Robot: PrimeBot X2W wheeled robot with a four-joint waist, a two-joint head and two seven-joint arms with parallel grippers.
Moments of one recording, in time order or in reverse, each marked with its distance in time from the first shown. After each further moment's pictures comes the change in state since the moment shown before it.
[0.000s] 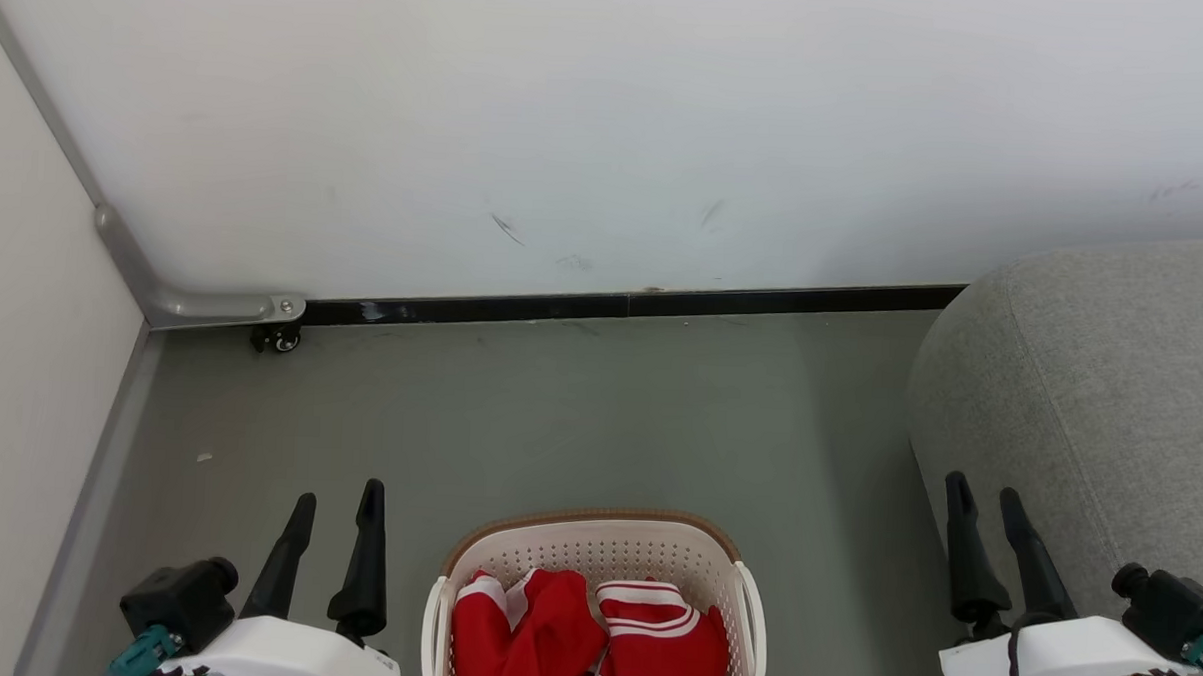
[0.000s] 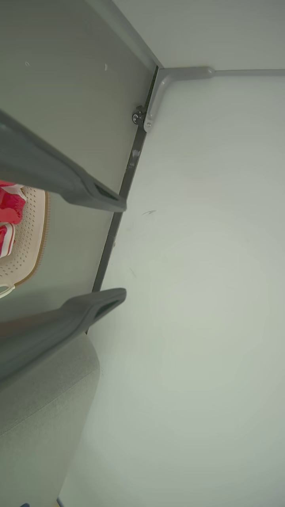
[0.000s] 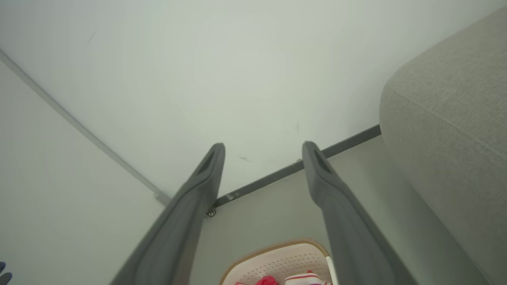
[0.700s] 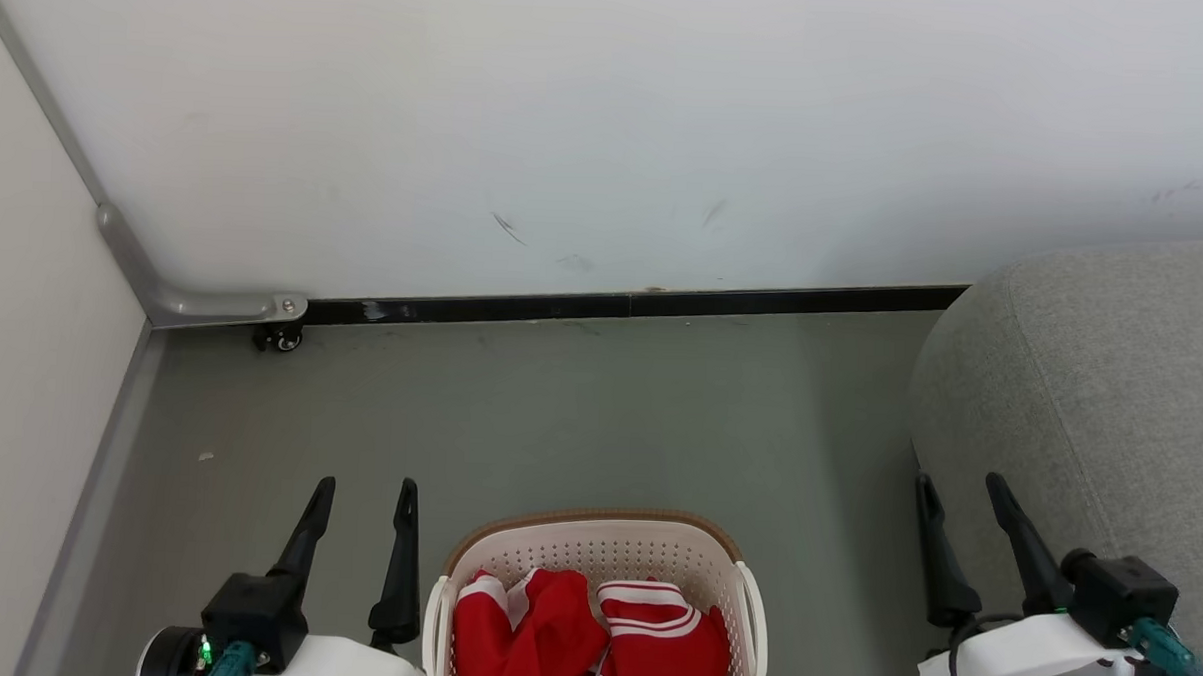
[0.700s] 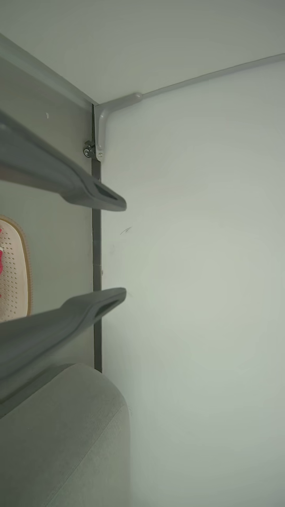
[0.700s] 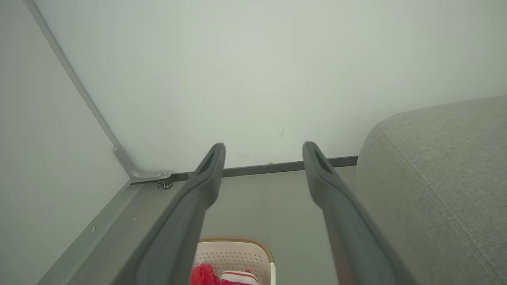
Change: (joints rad) left arm 0.000 0.004 -0.060 -0.011 0.323 0.067 -0.069; right arm -0.024 -0.002 -0.008 0.032 -0.366 0.000 -0.044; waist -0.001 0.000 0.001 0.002
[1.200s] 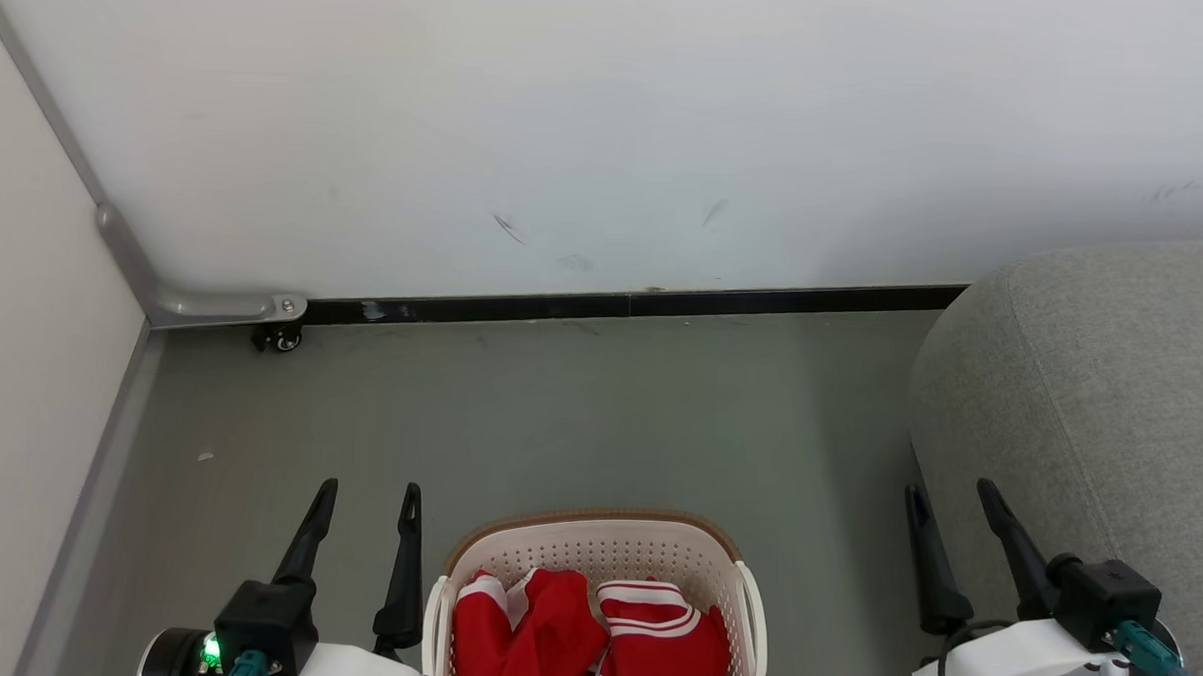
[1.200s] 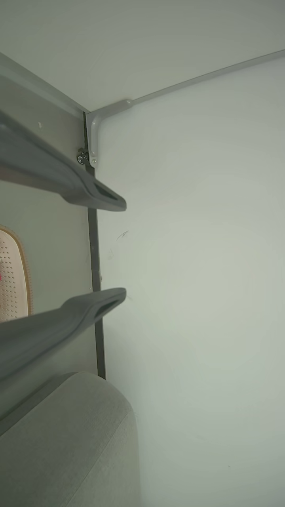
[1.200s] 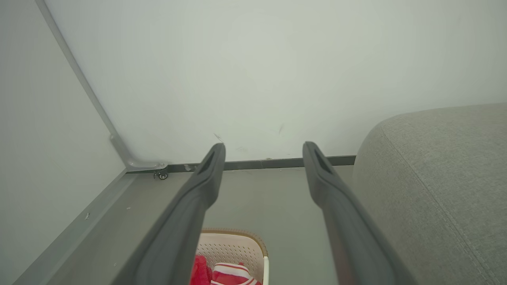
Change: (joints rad) left arm 0.005 -0.006 -0.005 0.008 0.080 0.013 -0.024; right arm 0.000 0.000 0.010 0.022 -0.070 0.000 -0.010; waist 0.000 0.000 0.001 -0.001
